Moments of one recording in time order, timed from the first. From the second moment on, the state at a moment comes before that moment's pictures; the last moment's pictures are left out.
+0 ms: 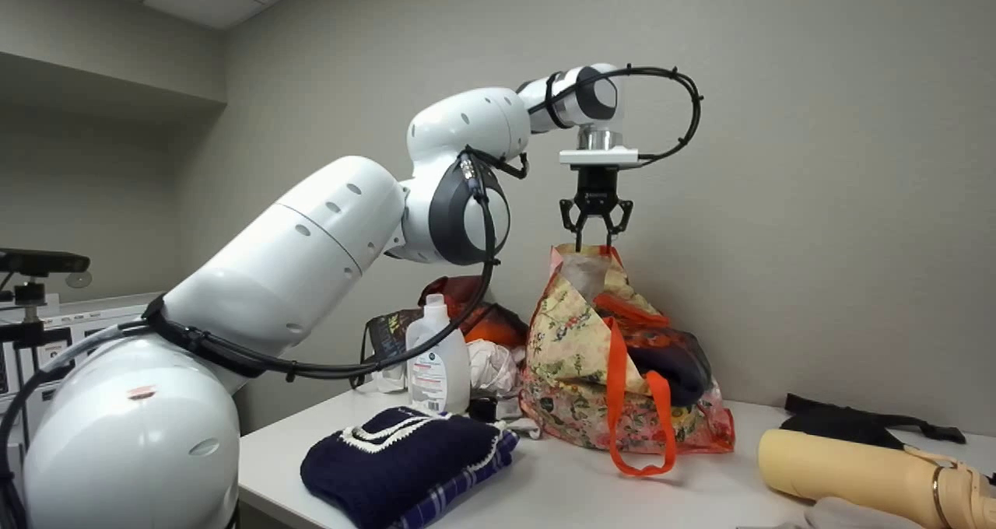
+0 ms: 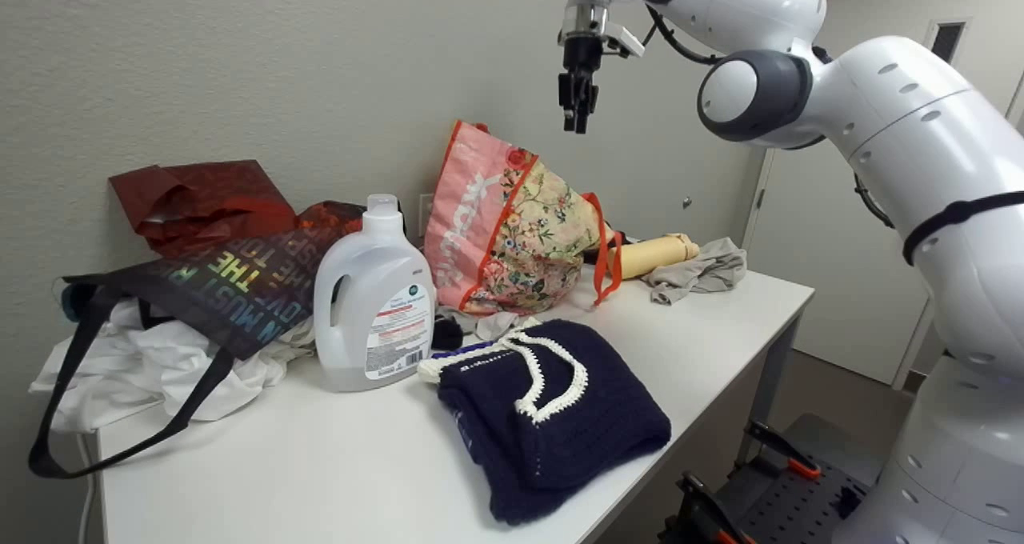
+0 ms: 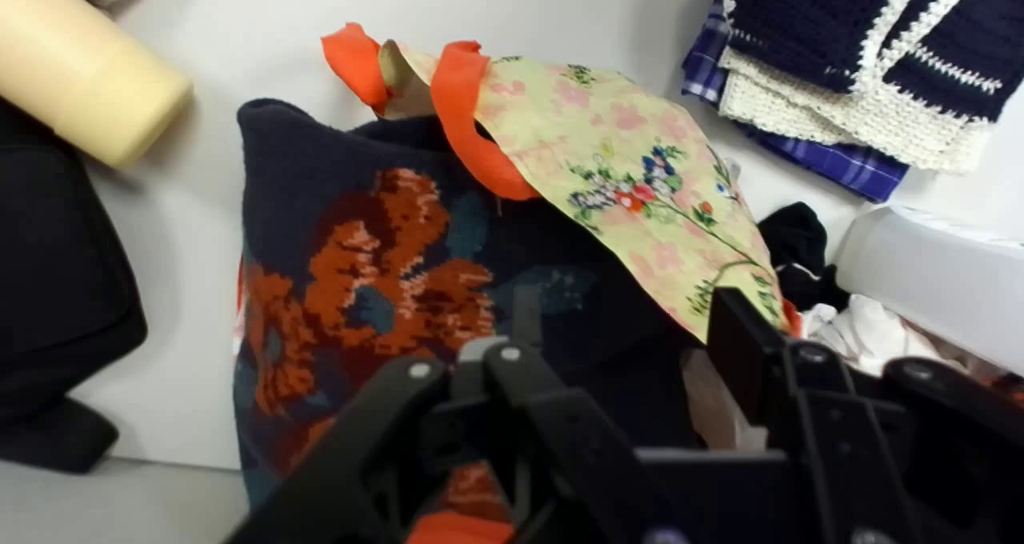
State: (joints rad) arm -0.16 0.82 0.05 -0.38 0.02 1.11 -0.46
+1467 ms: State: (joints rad) arm -0.31 1.06 0.21 -0.37 0.26 0.98 -0.64
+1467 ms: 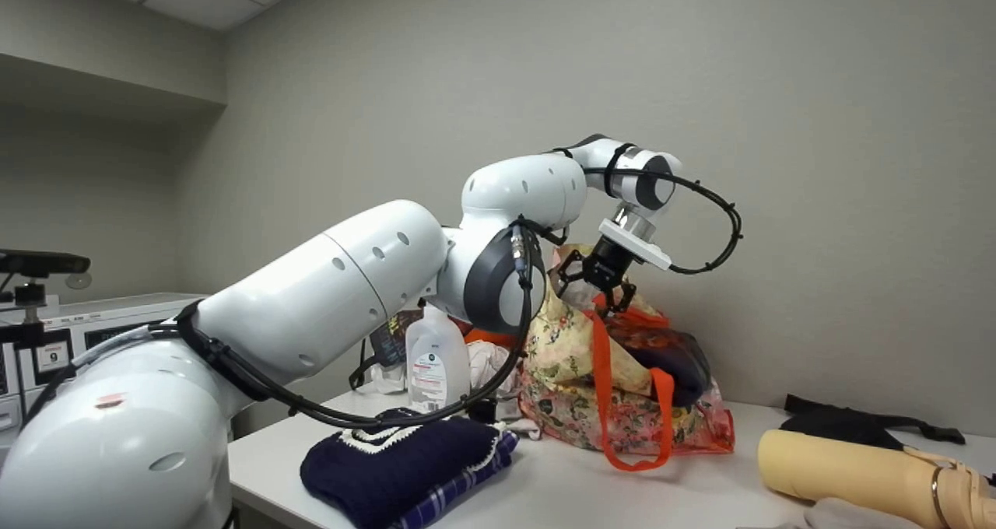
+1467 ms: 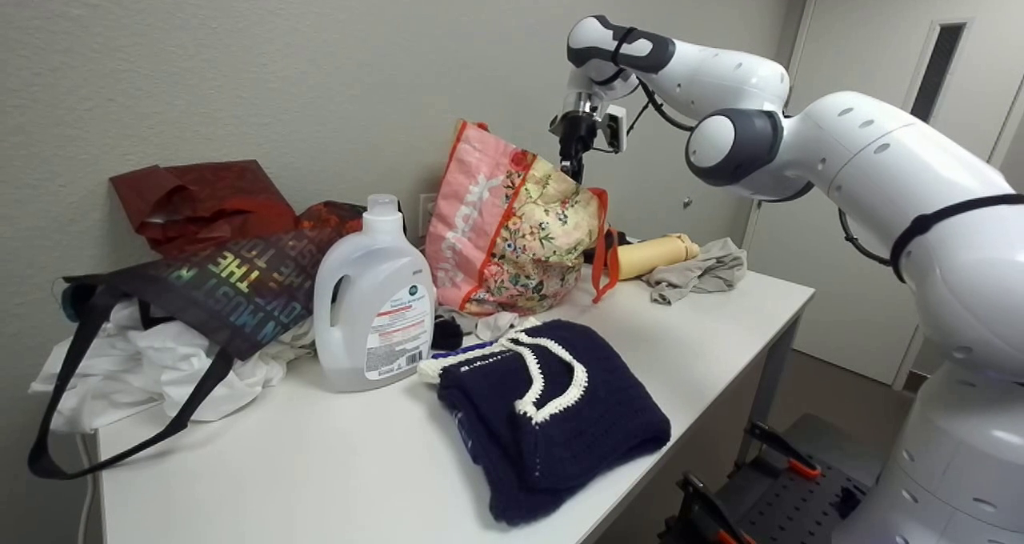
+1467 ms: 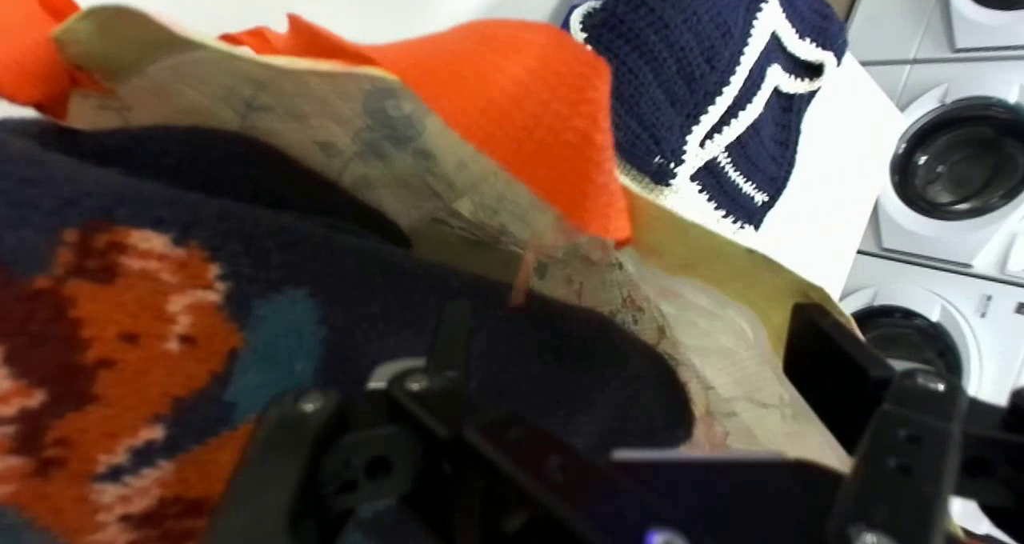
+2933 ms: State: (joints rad) arm -0.42 1.14 0.27 -0.37 0.38 0.82 -0.76
